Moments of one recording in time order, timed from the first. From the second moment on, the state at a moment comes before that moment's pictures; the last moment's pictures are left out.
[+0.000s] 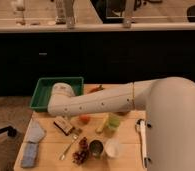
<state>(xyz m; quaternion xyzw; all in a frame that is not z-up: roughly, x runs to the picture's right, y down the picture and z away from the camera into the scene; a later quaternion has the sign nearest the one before) -0.106 0.132 0.782 -0.14 -0.13 -0.86 0.48</state>
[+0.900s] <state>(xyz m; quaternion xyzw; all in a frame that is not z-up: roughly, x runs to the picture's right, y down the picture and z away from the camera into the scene) -0.146 0.154 0.743 -0.11 -0.13 -0.89 0.42</state>
